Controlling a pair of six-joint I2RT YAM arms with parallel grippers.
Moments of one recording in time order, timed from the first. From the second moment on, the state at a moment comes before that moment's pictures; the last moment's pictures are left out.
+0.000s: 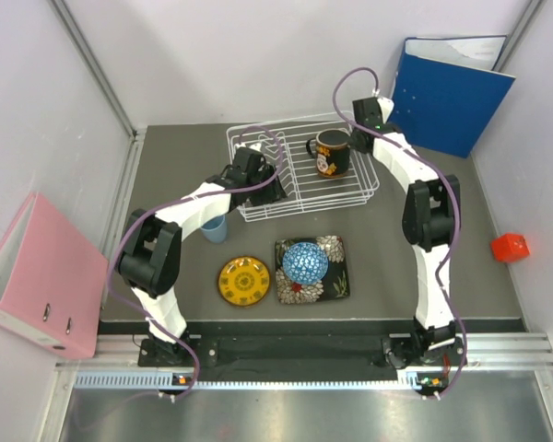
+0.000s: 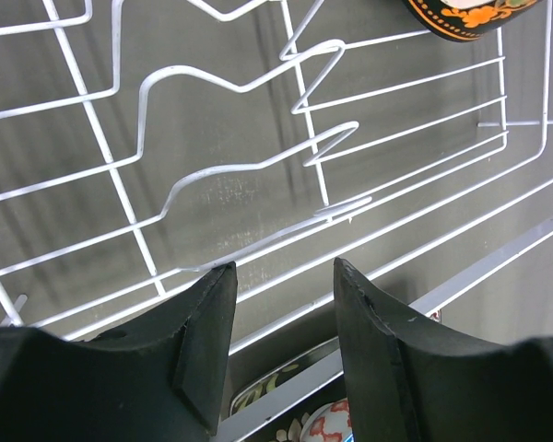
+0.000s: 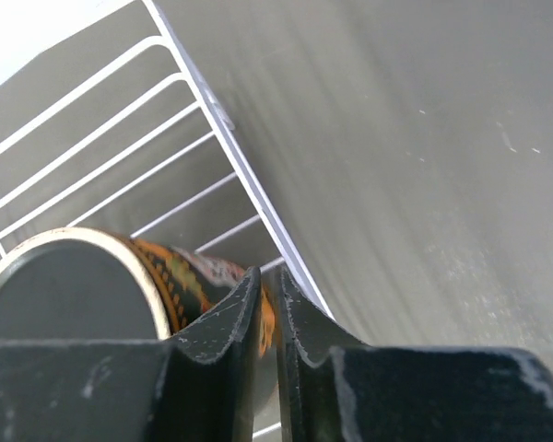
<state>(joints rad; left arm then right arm) -0.47 1.80 1.28 -0.22 0.14 -0.62 0.26 2.23 1.97 -0.49 0.31 0.57</state>
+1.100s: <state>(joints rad) -0.45 1.80 1.29 -0.24 0.16 -0.63 0.29 1.93 1.84 -0.38 0.34 0.53</state>
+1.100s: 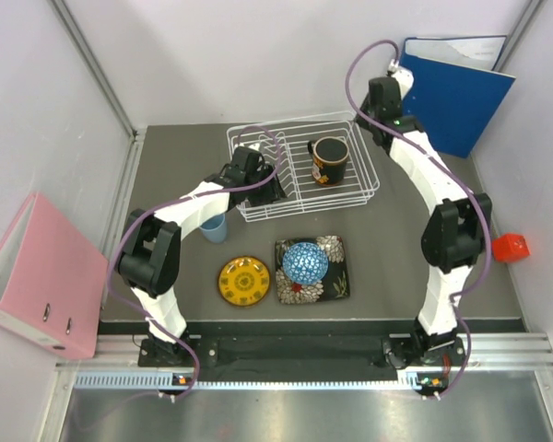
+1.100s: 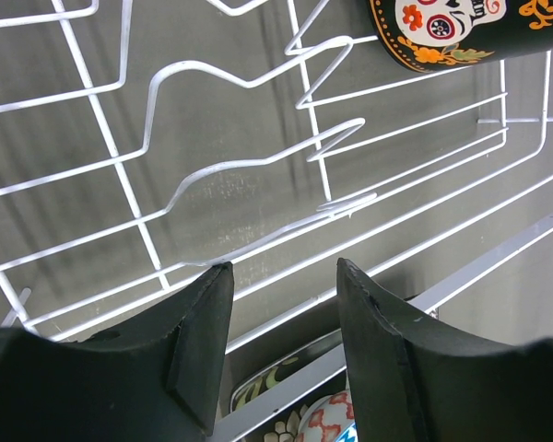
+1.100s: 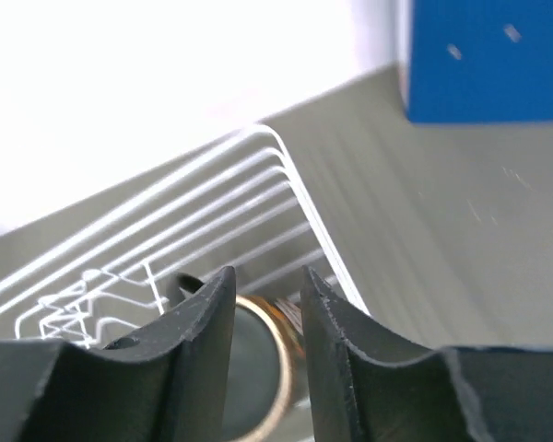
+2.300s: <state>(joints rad) -0.45 1.81 1.29 -0.25 0.17 -0.63 0.38 2.33 2.14 -0.42 0.02 0.39</state>
